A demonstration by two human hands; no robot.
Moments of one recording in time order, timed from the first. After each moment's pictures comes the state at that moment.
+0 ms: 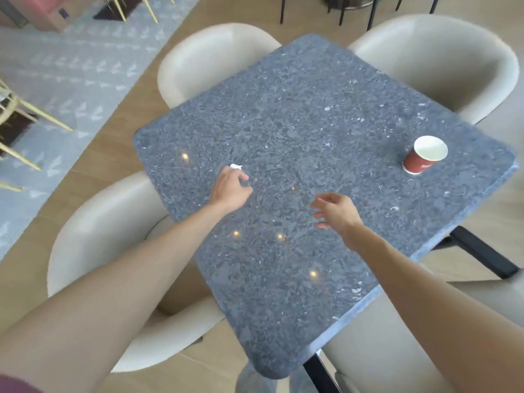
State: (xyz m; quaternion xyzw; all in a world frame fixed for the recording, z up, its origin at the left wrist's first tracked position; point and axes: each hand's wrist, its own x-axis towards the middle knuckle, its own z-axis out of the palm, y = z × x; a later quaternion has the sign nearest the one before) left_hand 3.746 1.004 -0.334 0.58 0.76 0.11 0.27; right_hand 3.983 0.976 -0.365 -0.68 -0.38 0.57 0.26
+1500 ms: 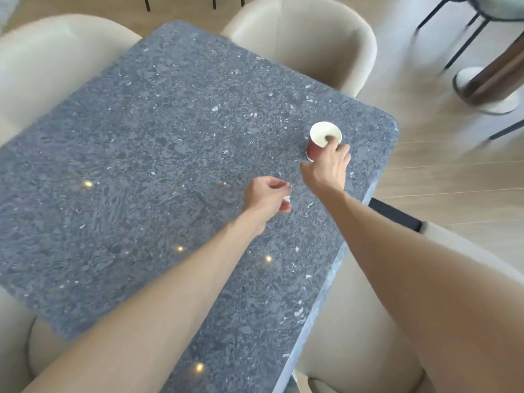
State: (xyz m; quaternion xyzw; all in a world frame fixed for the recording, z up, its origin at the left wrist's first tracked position) left_hand 3.993 1.060 -0.386 0.44 0.62 0.21 0.61; right_hand 4.120 1.072 -0.383 -0.88 -0.37 0.18 0.24
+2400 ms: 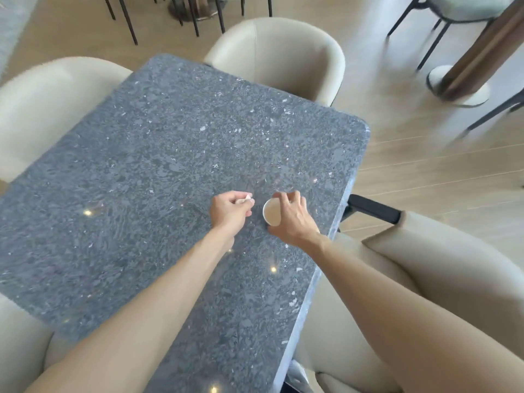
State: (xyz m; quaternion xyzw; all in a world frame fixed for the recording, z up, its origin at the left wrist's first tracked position) left_hand 3.951 1.035 -0.360 0.47 0.66 0.25 0.53; right_hand 4.086 0.981 -0.398 -0.78 -0.55 0.28 0.11
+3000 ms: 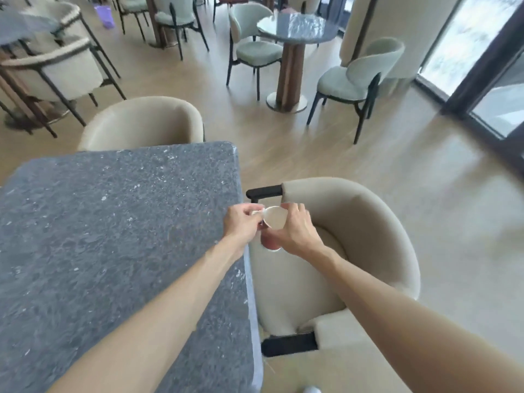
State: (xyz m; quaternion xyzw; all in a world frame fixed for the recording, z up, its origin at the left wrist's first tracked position) left_hand 4.005 0.859 -0.260 0.67 0.40 0.09 0.62; right_hand 4.065 0.745 -0.259 -0.91 -0.22 0.18 0.30
